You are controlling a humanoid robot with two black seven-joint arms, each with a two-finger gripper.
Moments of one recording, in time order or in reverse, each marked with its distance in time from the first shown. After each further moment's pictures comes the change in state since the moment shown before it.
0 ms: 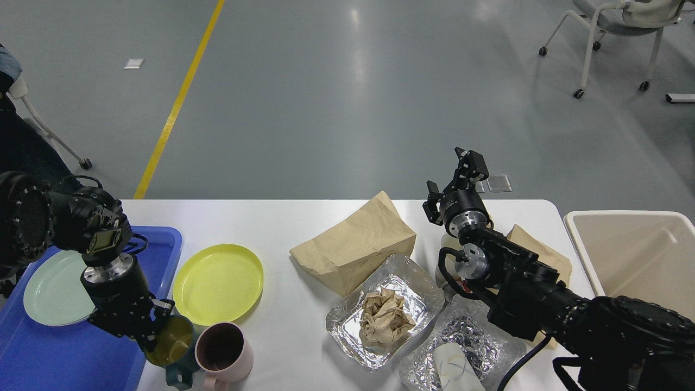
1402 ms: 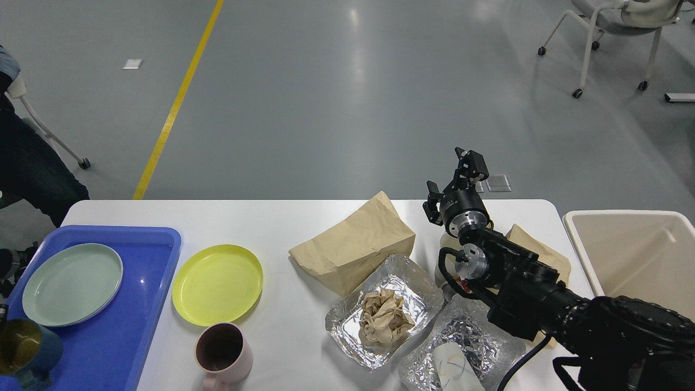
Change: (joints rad) left arm 0.124 0.474 0.035 0.190 0.032 0.000 0.017; right arm 0.000 0.000 0.000 0.000 0.000 0.000 0.000
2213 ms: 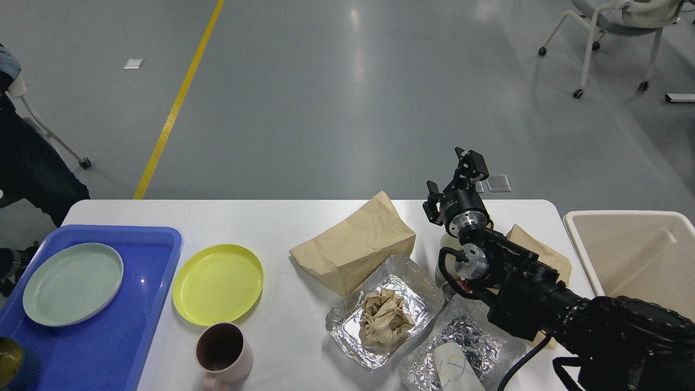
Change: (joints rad) left arm 0.134 -0.016 -0.005 0.121 0.000 0.000 -0.006; right arm 0.000 0.000 0.000 0.000 0.000 0.000 0.000
